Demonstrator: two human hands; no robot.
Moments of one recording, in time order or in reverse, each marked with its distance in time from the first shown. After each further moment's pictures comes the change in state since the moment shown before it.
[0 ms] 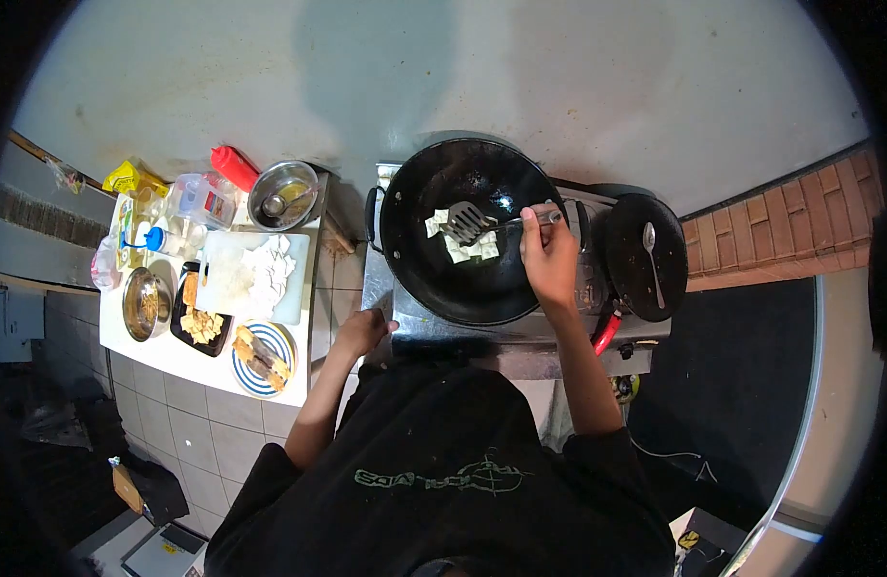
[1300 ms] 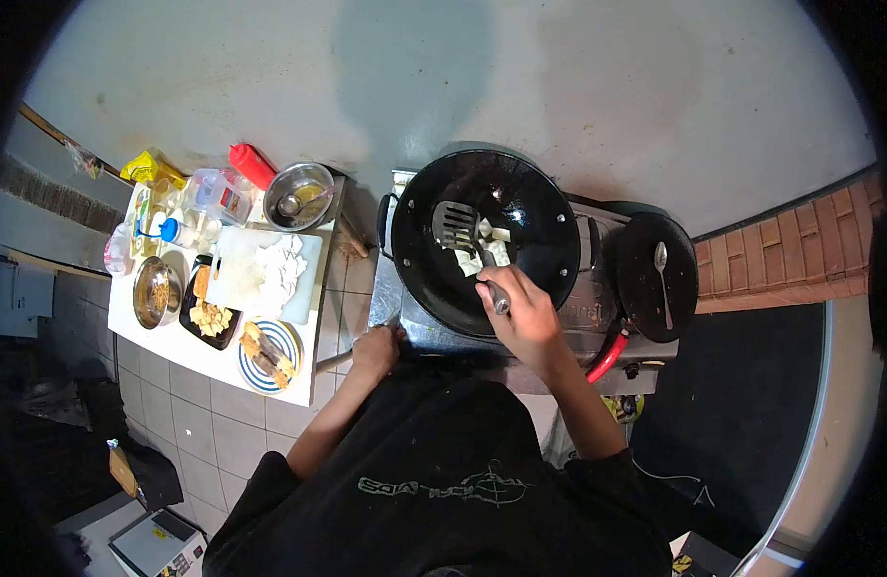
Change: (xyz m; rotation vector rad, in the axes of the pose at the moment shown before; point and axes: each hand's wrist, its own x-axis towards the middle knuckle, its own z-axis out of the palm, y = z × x) left_hand -0.013 0.014 0.040 0.189 0.209 -0.132; right_hand -0.048 -0.045 -0.001 -0.139 -0.394 -0.463
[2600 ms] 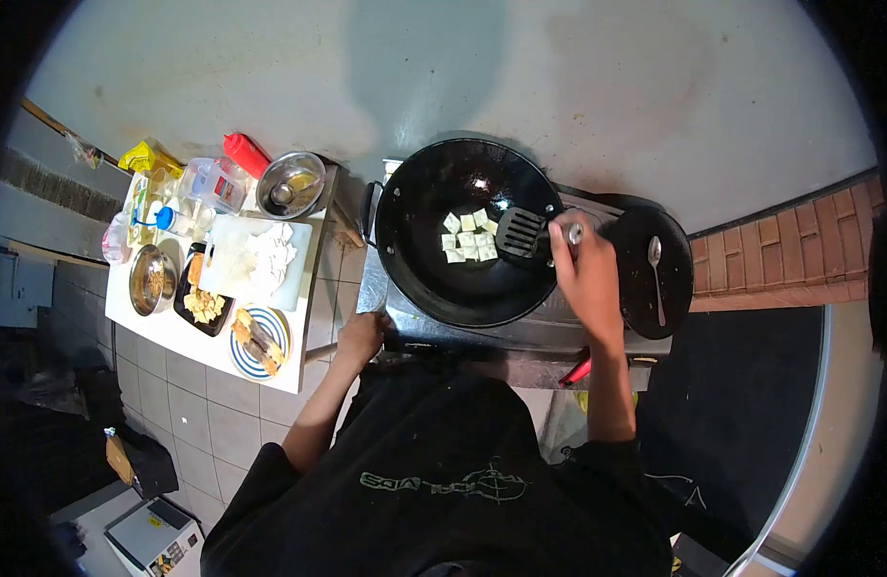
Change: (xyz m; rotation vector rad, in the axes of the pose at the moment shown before) left_hand 0.000 0.004 -0.005 0.020 -0.017 -0.059; right_hand 0.016 0.035 -0.078 -0.245 0.129 0.203
